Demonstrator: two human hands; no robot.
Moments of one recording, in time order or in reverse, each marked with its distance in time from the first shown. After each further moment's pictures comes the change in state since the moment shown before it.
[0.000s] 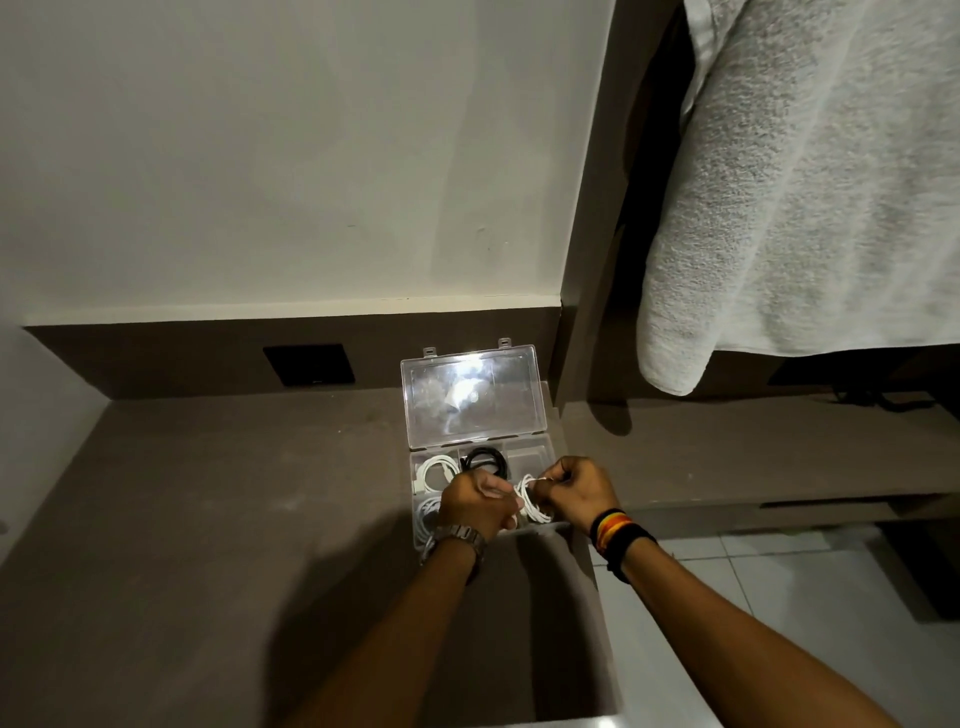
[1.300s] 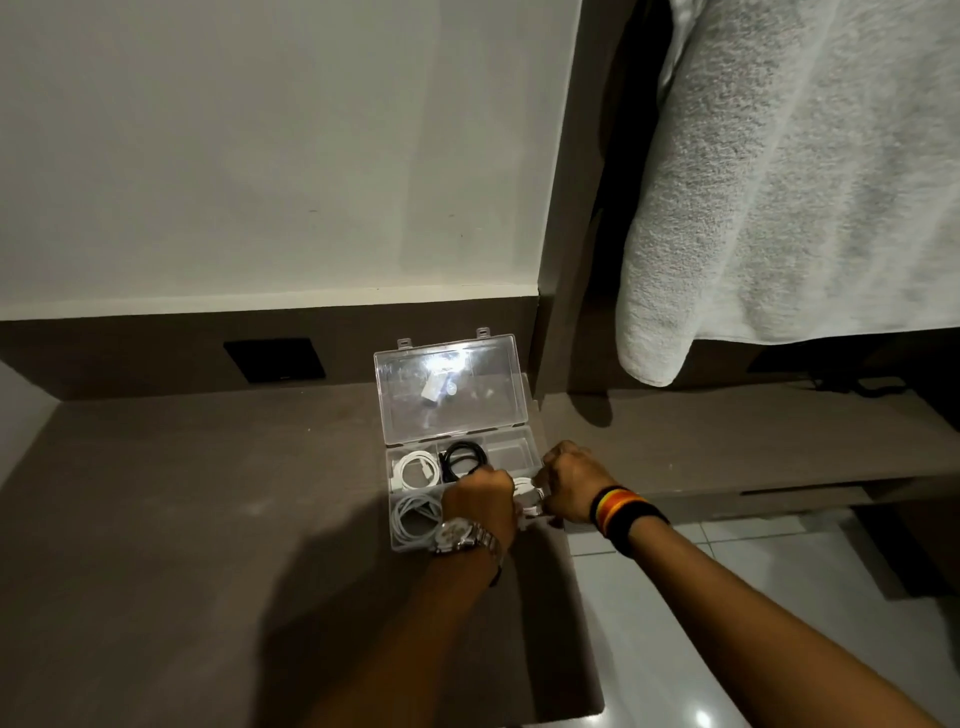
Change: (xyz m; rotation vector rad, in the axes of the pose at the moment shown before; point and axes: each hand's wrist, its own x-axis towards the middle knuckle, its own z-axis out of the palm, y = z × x) left_hand 0.006 0.001 0.036 1.191 0.078 0.542; right_hand 0.010 -0.012 -0.036 -0.864 -0.256 -0.238
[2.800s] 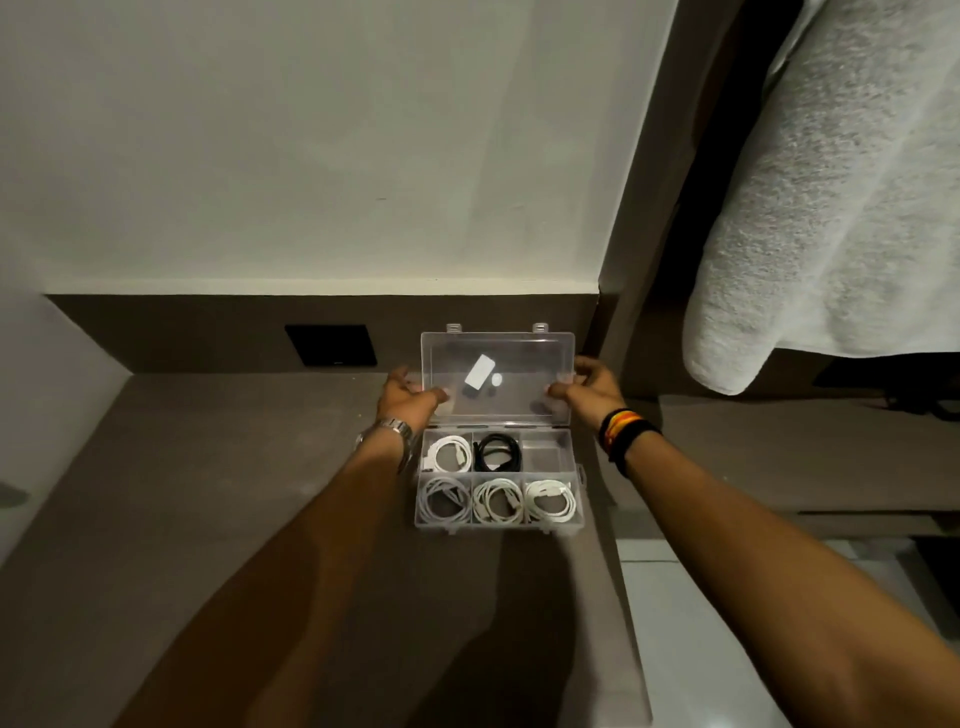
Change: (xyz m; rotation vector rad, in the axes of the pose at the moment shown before) left_hand 0.068 -0.150 -0.064 -1.358 0.224 -0.668; right_hand 0.083 -0.053 -0.046 1.193 0.270 0.231
